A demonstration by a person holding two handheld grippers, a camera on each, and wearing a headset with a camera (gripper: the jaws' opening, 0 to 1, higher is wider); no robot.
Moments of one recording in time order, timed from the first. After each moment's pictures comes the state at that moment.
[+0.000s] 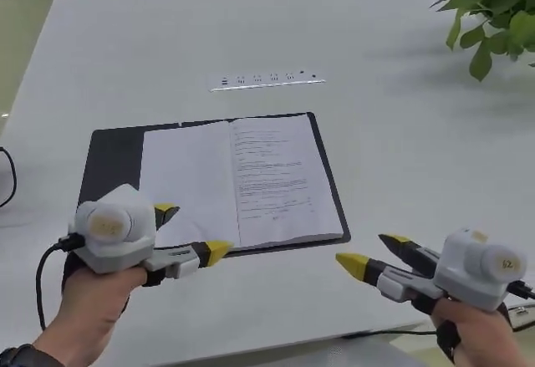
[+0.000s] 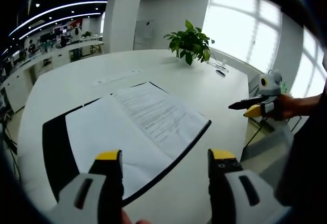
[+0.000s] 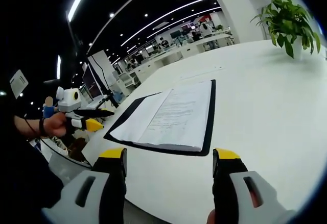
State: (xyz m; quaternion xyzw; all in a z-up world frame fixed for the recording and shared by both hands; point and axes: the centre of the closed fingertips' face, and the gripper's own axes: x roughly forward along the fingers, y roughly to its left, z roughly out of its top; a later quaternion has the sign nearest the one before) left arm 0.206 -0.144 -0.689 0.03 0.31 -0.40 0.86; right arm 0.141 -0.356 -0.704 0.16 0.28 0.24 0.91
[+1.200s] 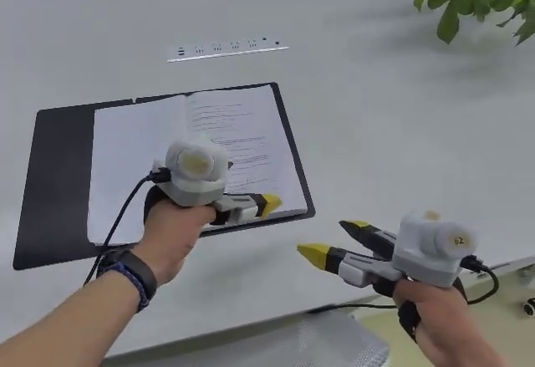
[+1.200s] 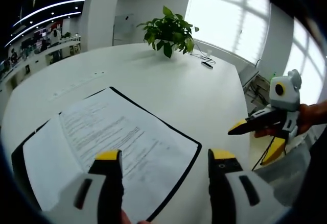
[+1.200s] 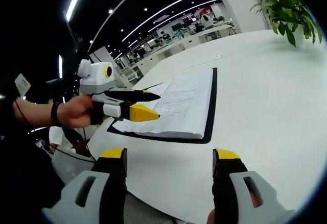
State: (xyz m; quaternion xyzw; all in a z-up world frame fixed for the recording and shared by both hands) left arm 0.230 -0.294 -0.729 0.06 0.33 -0.46 0.82; right arm 0.129 -0.356 -0.723 0.17 0.32 0.26 0.89
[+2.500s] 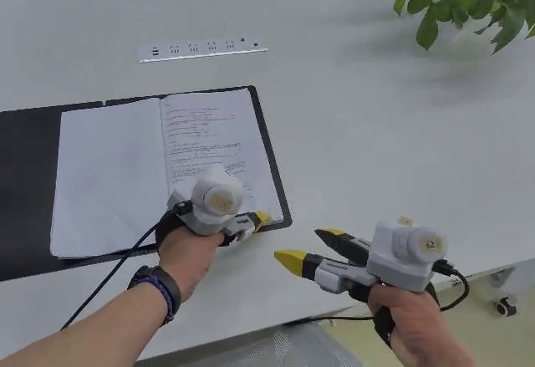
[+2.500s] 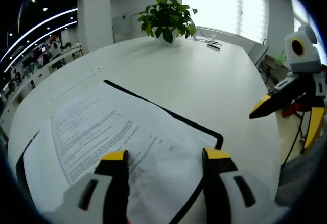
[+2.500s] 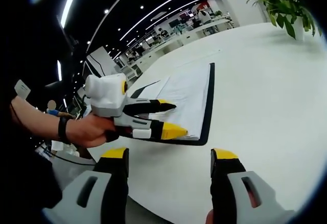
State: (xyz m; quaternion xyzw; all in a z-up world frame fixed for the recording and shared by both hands) left arm 0.247 -0.315 -0.781 0.14 0.31 -0.44 0.83; right arm 0.146 -0.355 -0.729 0.19 0.33 0.27 0.88
